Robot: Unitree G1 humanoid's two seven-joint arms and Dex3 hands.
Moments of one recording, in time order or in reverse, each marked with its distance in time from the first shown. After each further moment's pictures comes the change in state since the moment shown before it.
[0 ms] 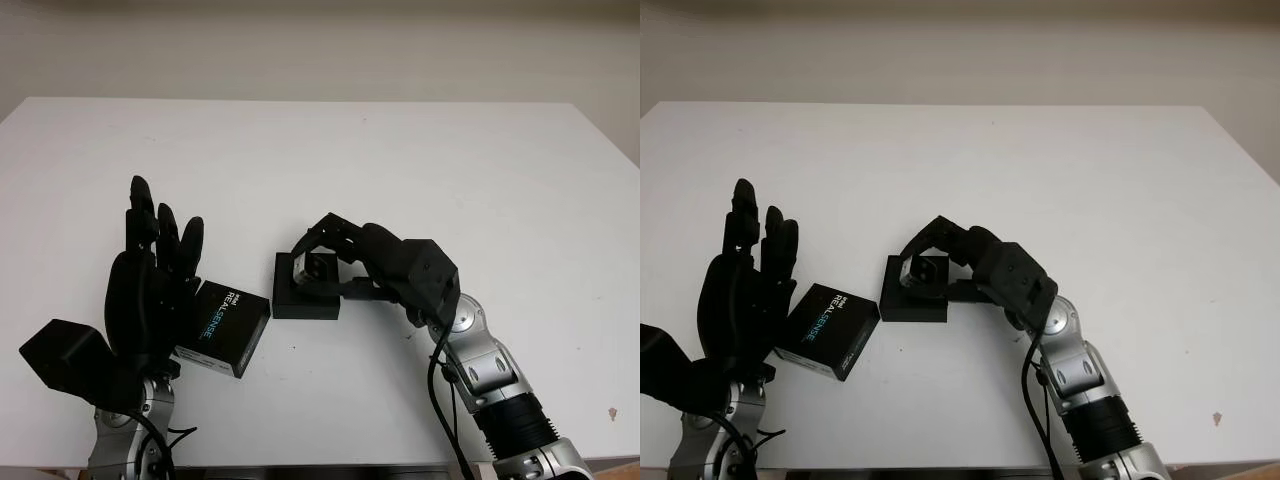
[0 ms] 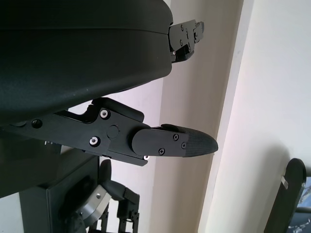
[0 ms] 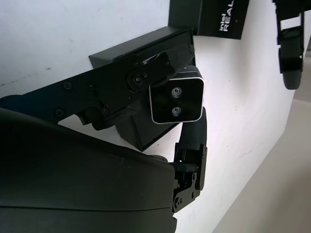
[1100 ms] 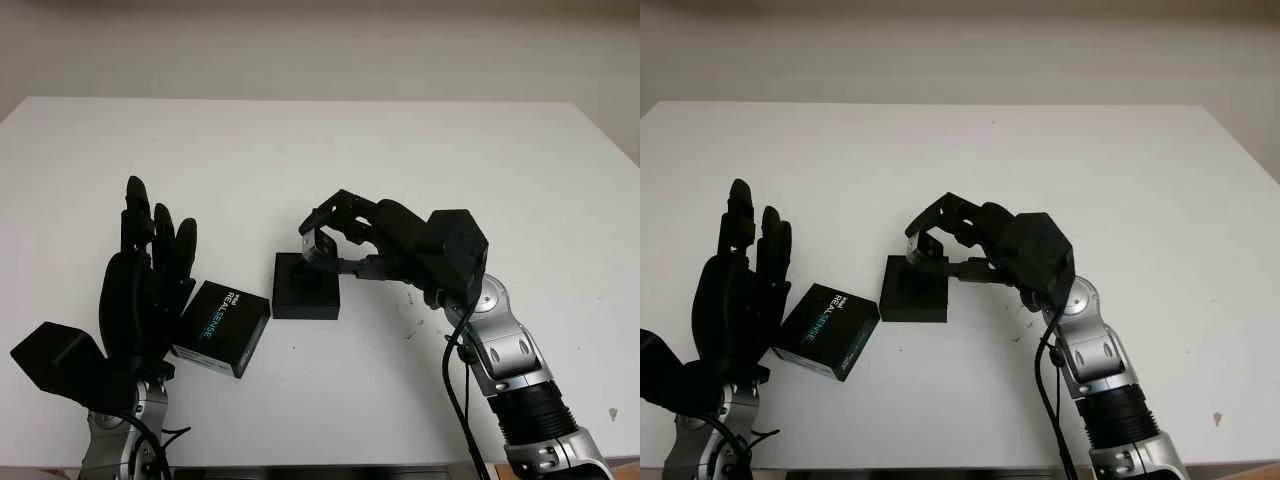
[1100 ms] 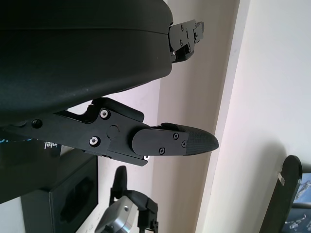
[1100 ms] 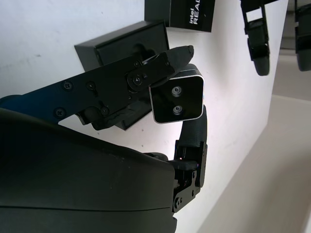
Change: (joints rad) left arm 0.000 0.017 0.019 0.009 -0.025 -0.014 -0.032; right arm -0.023 -0.034 -0.049 -0.147 0.110 0.184 0.067
